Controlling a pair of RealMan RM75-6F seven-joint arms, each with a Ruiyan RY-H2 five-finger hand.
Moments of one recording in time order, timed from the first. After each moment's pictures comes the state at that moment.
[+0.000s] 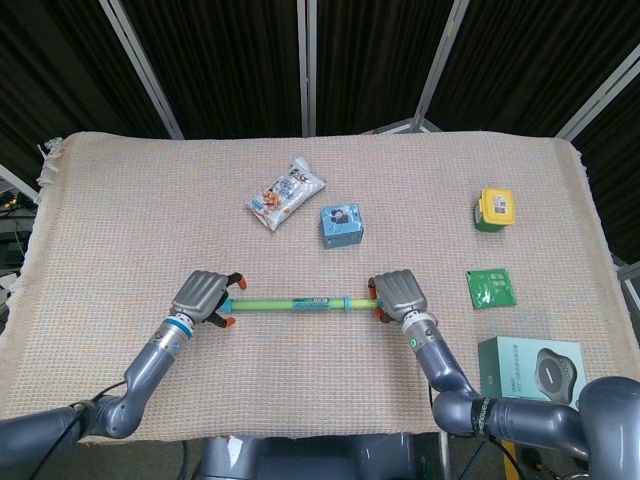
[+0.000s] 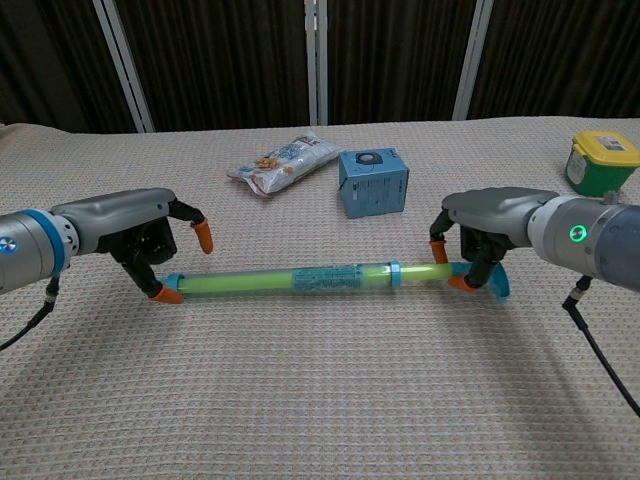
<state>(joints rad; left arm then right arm) -0.65 -1.58 -0.21 -1.48 1.03 0.83 0.36 0.84 -1.60 0.15 -1.52 -0.68 0.95 -0.64</state>
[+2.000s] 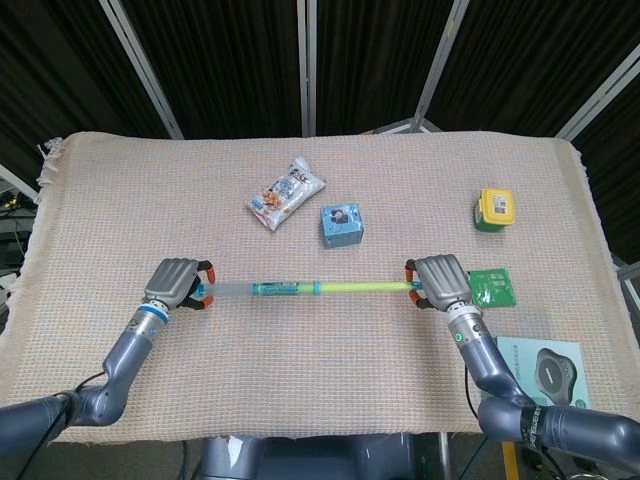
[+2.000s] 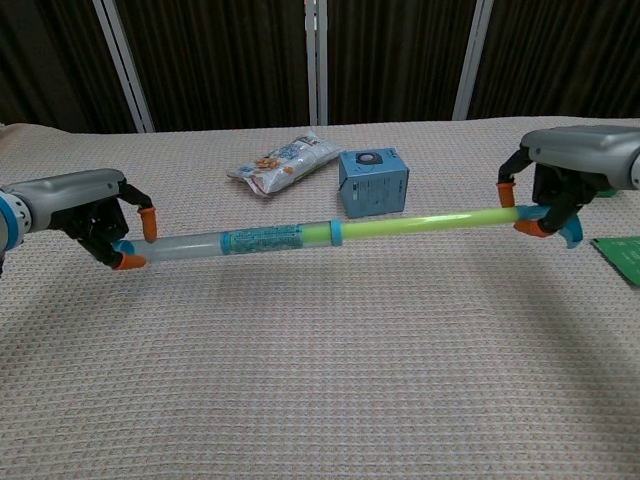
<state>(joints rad) -0.68 -1.49 -0.15 -1.43 0.93 0.87 0.28 0.75 -1.37 0.13 -1.62 -0.83 1.03 -0.51</state>
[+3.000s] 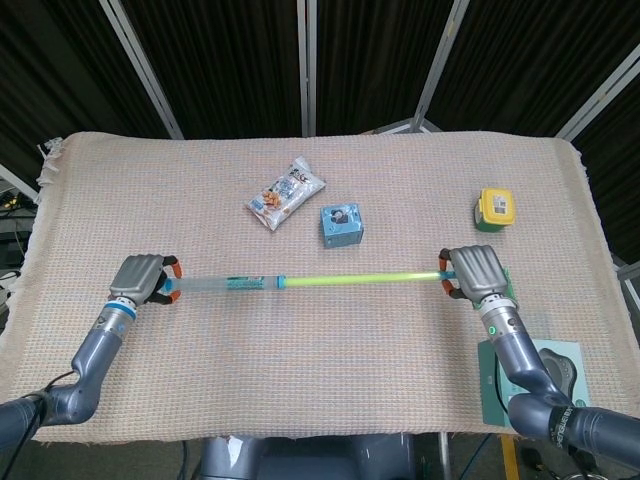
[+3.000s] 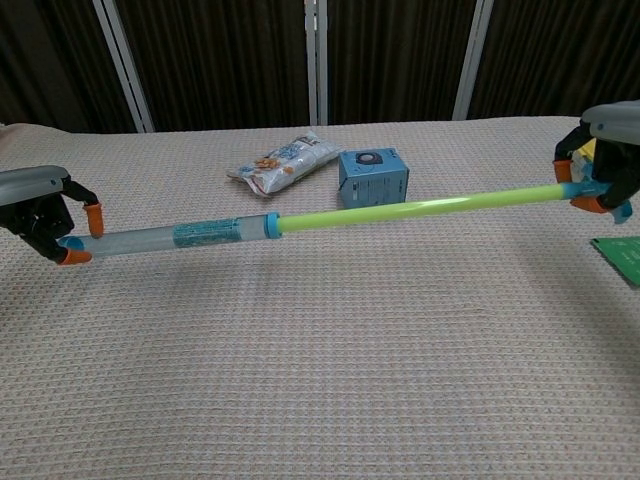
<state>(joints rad) -0.64 -1.43 -0.13 -1.35 0.95 0.86 0.20 0.70 -1.29 0.13 -1.56 -0.91 1.00 -0.42</state>
